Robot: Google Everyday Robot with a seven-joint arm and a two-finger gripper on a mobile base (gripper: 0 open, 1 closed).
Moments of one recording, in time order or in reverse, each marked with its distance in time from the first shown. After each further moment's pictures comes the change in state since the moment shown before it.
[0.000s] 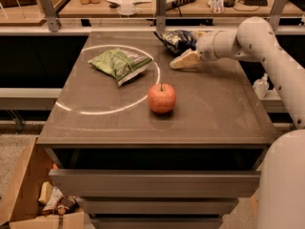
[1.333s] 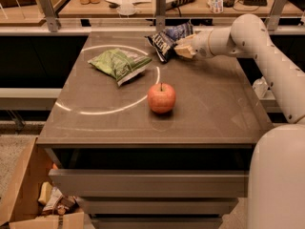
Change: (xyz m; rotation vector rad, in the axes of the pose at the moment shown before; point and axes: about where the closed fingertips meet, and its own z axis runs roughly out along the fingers) arm -0.002 -0.002 0.017 -0.007 0.021 0.008
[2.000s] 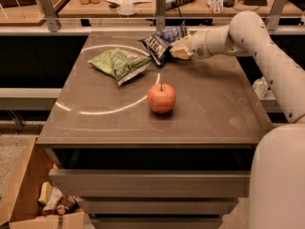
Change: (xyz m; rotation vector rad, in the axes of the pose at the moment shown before) arm -0.018 0.027 -0.001 -0.087 -0.014 0.005
